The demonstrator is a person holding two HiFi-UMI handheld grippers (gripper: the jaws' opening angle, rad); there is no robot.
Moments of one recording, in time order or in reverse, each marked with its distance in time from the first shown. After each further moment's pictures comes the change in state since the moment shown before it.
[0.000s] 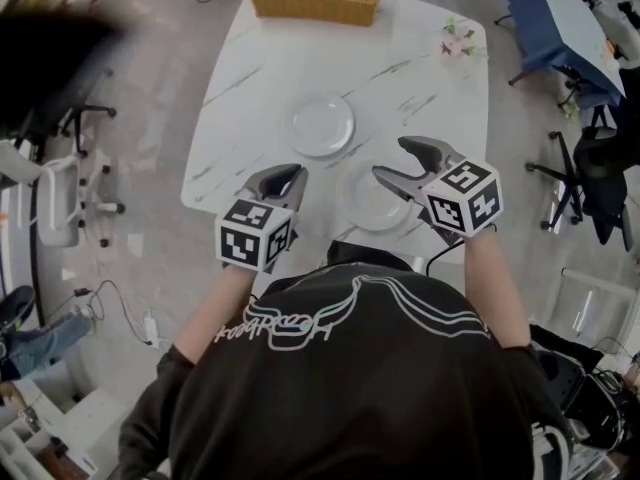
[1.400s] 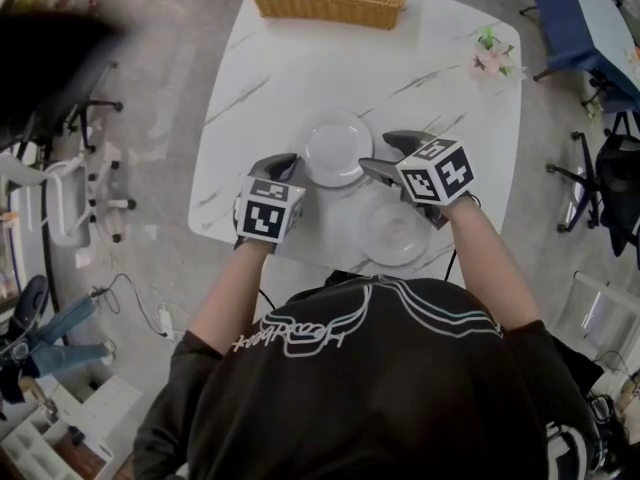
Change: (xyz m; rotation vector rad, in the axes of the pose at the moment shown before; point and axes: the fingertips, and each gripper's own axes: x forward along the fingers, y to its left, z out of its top) left arm 0.091 0.110 -0.016 0.058 0.226 0.167; right arm 0.131 -0.066 -0.003 0.121 0.167 0.107
